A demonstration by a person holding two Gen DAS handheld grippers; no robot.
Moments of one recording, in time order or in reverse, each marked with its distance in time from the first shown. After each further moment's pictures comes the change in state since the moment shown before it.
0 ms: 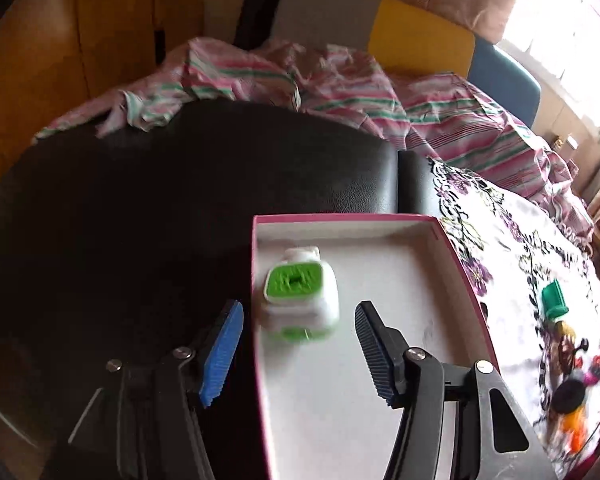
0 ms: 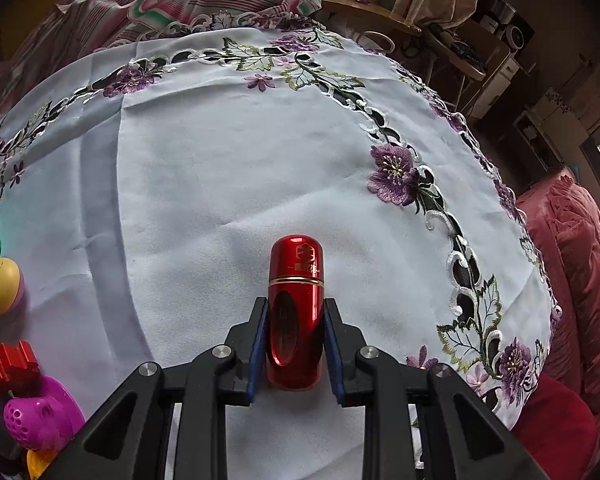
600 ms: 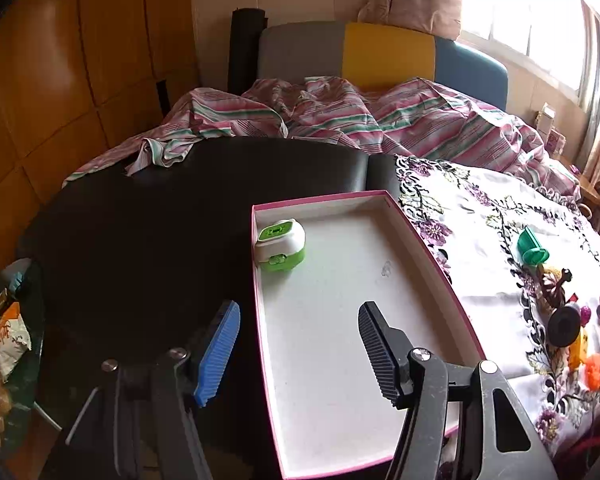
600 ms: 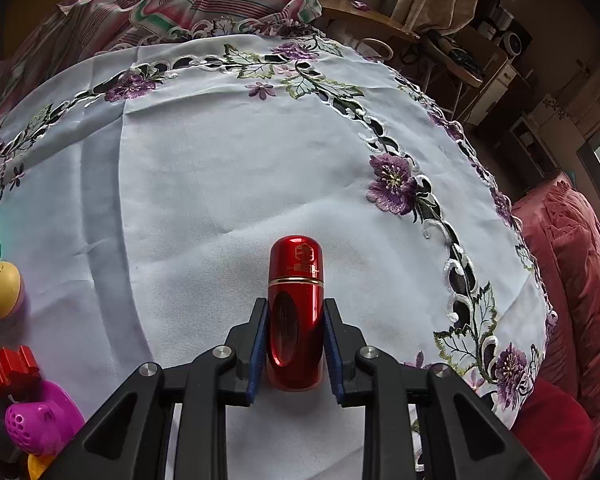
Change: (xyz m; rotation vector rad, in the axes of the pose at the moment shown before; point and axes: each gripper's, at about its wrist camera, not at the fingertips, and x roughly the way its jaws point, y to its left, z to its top) left arm -0.085 -0.035 -0.063 0.118 -0.111 0.064; right arm -0.002 0.001 0.003 0.008 -0.017 -0.005
